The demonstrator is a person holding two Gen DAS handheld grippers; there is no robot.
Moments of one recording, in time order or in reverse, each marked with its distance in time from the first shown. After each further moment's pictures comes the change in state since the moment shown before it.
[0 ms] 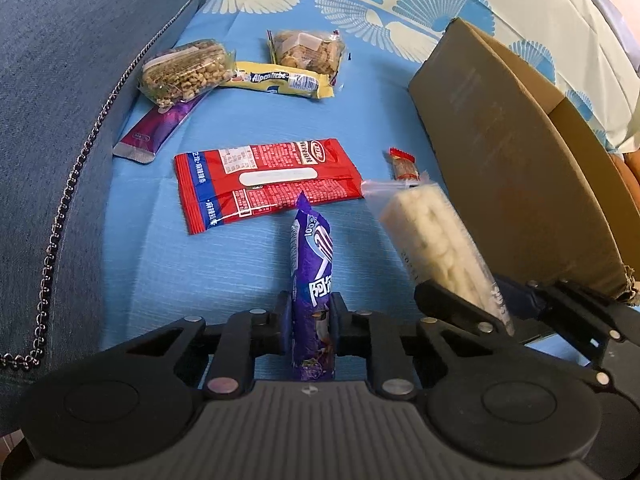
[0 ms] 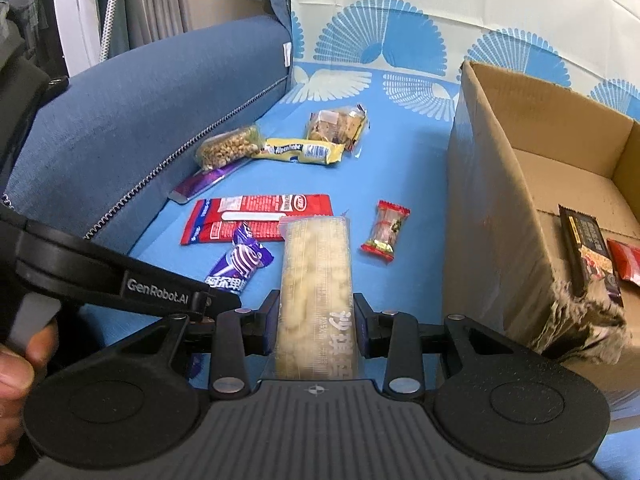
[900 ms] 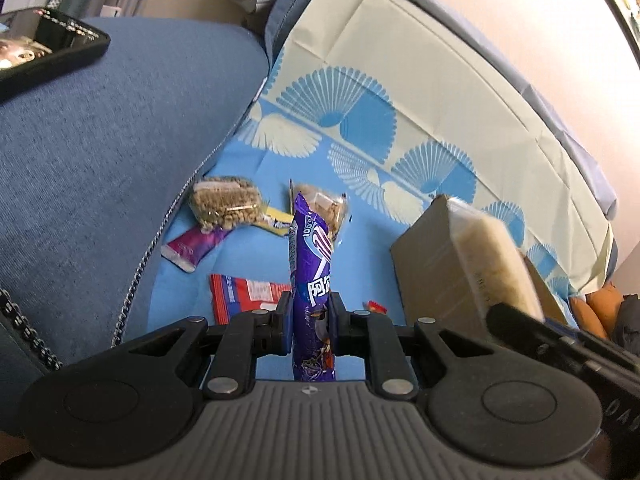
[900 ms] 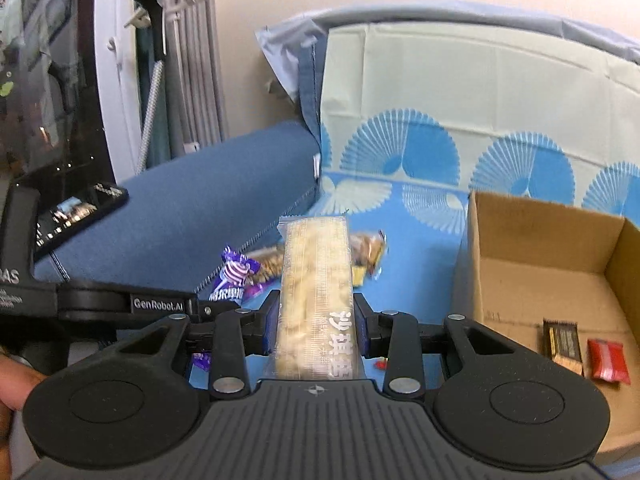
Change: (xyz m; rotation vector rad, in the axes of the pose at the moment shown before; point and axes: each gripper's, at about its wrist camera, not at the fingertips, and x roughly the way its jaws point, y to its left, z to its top) left arm -0.071 0.030 -0.002 -0.211 -0.424 -0.096; right arm -0.075 0.002 0.042 -0.036 -0.271 0.082
